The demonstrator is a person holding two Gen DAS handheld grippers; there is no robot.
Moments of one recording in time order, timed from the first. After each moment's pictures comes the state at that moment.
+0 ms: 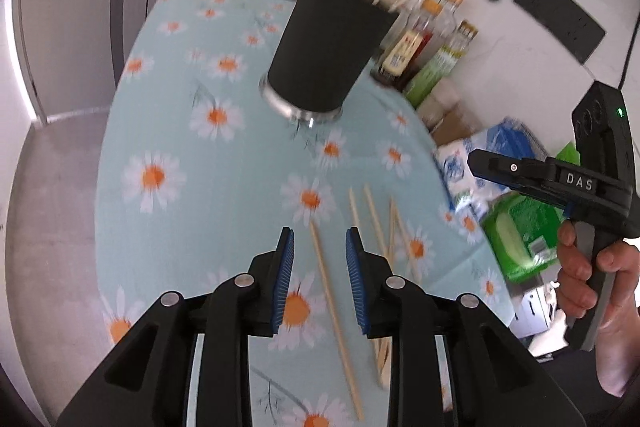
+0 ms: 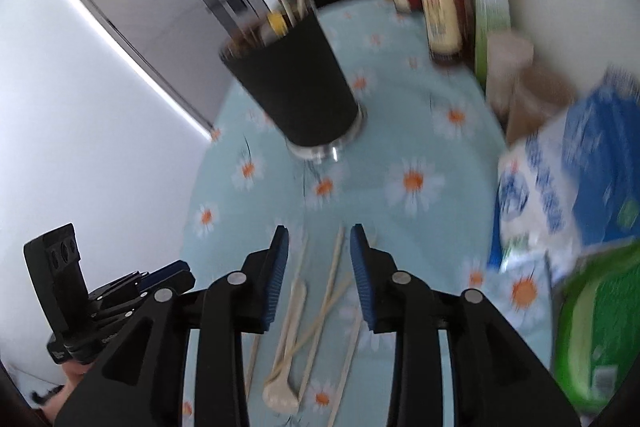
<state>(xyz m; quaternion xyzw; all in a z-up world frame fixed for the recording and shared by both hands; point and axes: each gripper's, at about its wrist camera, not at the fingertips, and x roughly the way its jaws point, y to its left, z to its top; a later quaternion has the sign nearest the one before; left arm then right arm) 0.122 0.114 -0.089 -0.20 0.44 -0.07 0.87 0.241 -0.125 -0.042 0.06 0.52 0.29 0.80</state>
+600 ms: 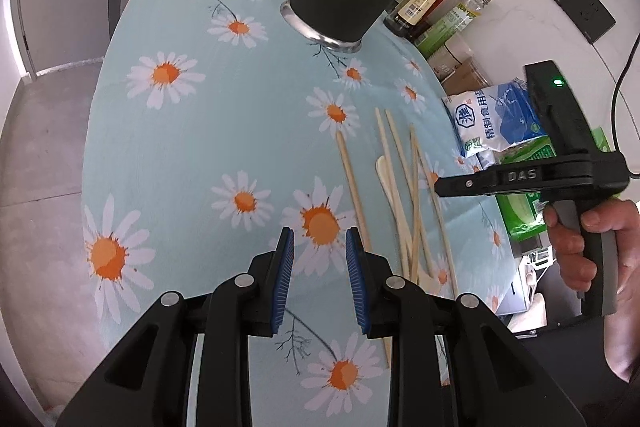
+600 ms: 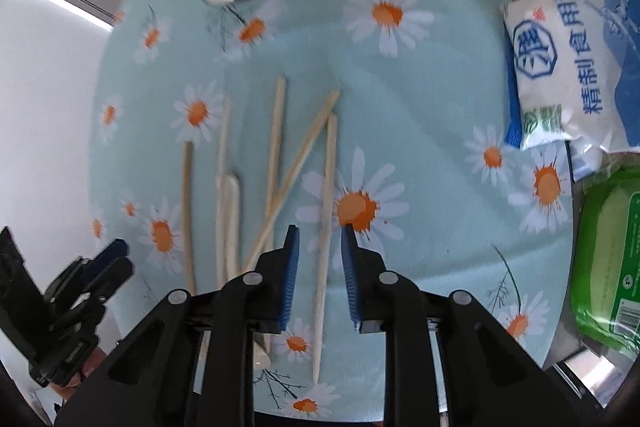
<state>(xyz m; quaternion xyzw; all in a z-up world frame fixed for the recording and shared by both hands) 0.093 0.131 -0.136 -0.23 0.49 -0.10 0.83 0.234 -0.089 -0.127 -0.05 0.70 0.17 0.69</state>
